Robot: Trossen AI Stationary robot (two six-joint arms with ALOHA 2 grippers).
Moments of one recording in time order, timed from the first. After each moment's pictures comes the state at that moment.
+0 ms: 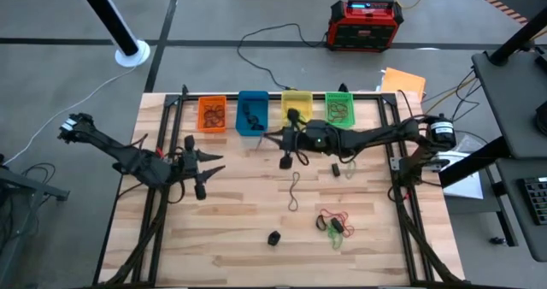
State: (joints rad) left arm -0.49 0.67 0.46 -0.06 -0.79 -0.07; right arm -0.12 1.66 1.01 0.51 0.13 -0.41
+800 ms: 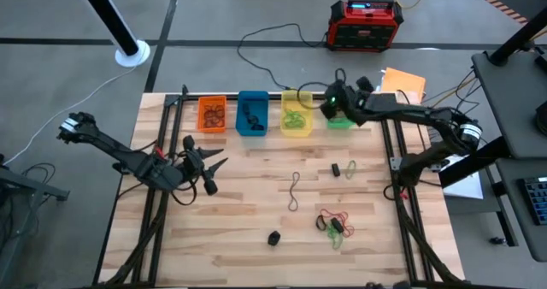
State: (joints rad) left arm -0.49 0.81 0.46 -0.01 -1.01 -0.12; right arm -0.54 1.44 1.00 -0.44 0.76 0.09
